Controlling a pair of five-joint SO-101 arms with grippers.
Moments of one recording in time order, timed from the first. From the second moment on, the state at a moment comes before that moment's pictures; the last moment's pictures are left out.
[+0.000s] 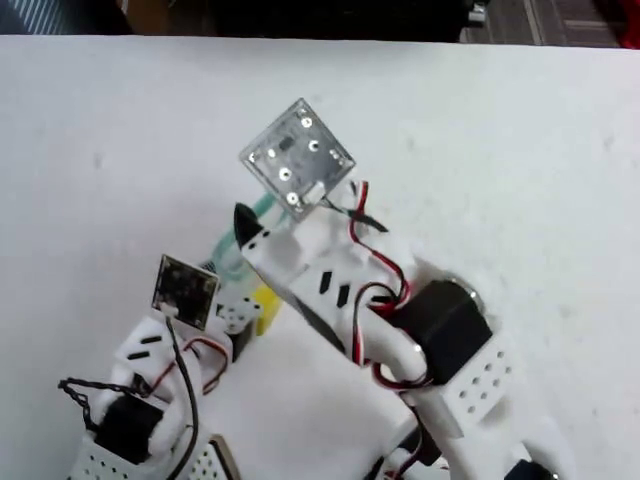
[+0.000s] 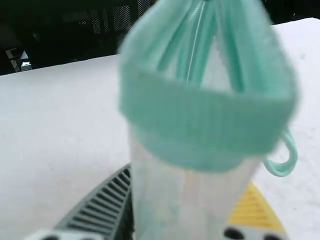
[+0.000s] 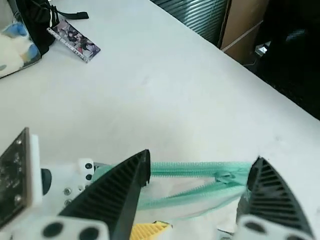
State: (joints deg) left arm 18.9 -104.7 83.9 51.4 3.6; right arm -44.8 -34.9 -3.3 78.0 7.7
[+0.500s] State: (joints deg) left arm 18.9 -104.7 83.9 51.4 3.6; right arm -43.5 -24.0 -10.1 83.3 -2.4
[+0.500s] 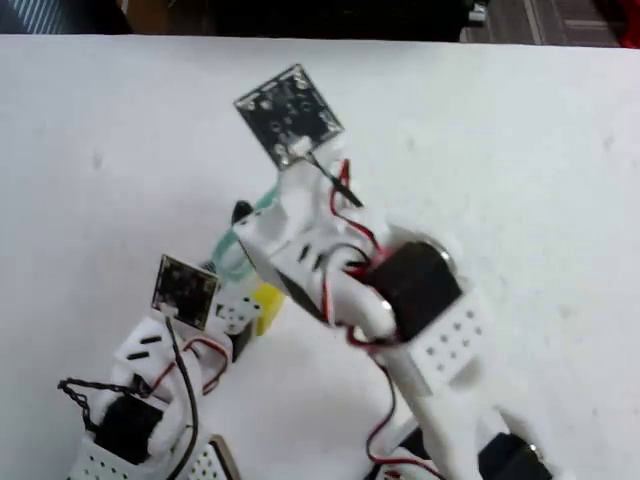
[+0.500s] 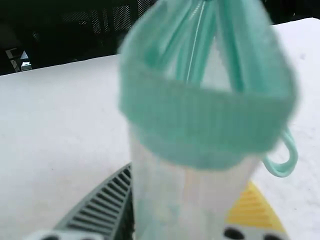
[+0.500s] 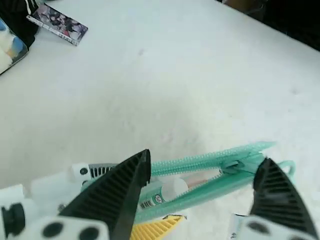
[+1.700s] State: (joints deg) left arm 18.9 -104.7 84.0 51.4 3.6; right arm -46.3 -11.0 -27.5 96.9 -23.9
